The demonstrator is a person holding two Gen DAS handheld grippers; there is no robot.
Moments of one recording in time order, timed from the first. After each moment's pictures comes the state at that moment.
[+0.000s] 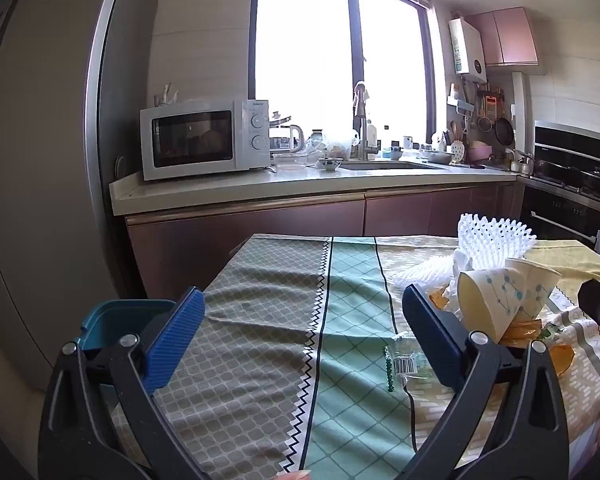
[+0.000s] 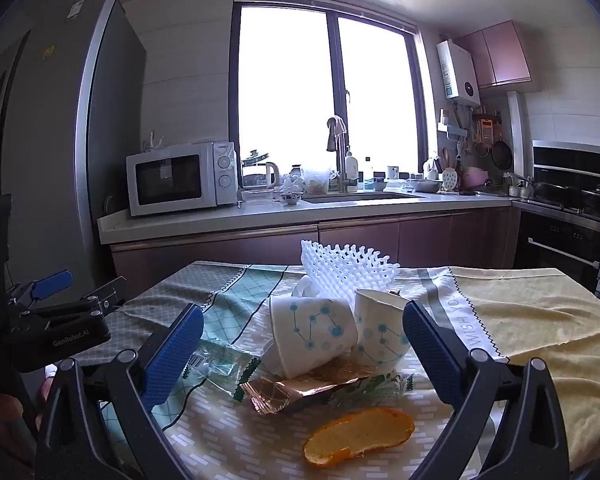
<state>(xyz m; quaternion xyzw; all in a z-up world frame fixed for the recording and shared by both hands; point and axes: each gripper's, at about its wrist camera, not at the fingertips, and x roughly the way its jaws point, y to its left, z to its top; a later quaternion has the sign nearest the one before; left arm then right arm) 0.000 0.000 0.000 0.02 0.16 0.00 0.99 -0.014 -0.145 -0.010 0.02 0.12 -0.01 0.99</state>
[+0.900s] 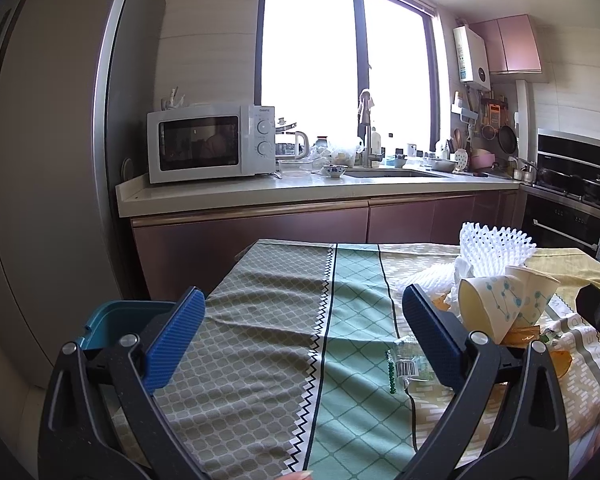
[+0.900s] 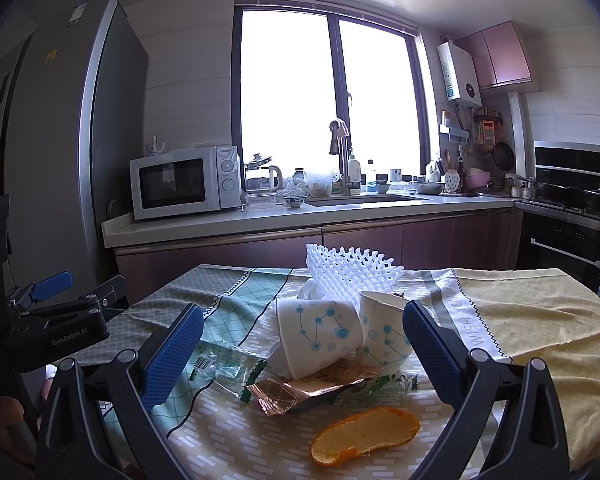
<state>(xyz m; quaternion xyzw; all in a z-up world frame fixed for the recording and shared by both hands) -0.007 0.008 0.007 0.01 0.15 0.00 0.99 -0.020 -0.138 -0.007 0.03 0.12 -0.01 0.99</state>
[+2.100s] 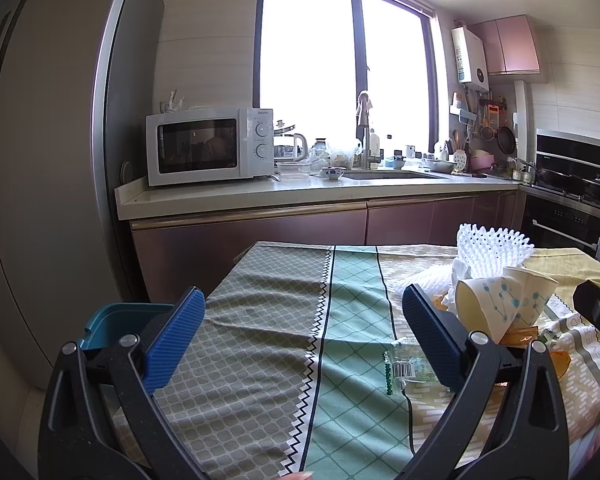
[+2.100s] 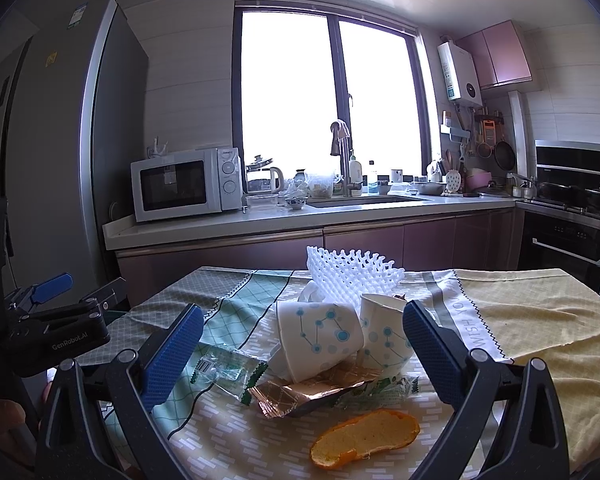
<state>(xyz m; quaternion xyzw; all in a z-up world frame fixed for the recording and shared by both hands) -0.010 0.008 0.008 0.01 0.14 0.00 0.99 -0.018 -0.139 -0.007 0.03 0.12 -0.01 0.99</state>
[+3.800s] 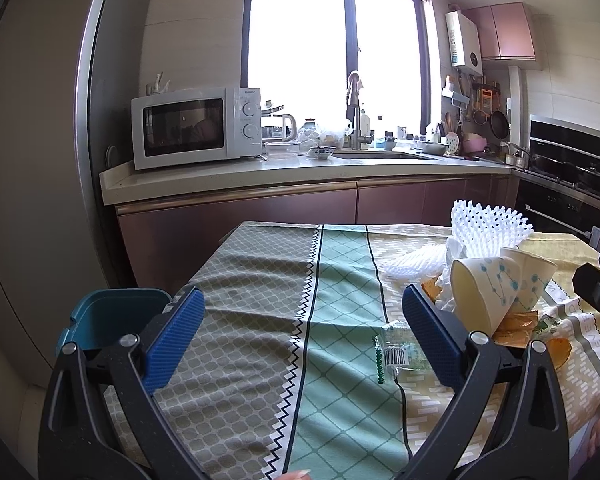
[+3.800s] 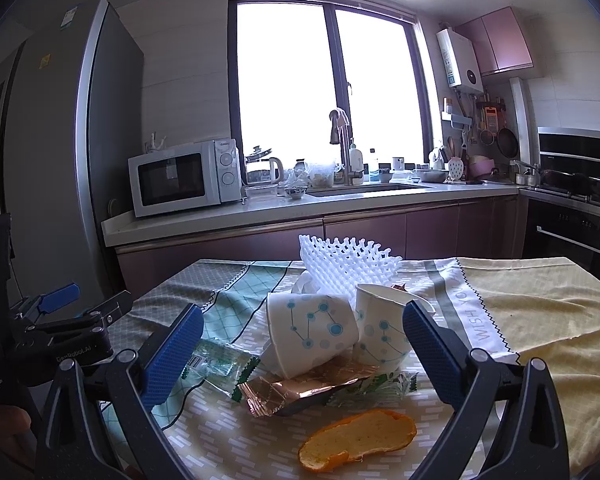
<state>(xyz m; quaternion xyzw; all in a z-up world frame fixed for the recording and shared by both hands) 0.009 -0.004 -0.009 0.01 0.18 -0.02 0.98 -0.008 -0.161 -0.013 0.04 0.14 0.01 0.99</state>
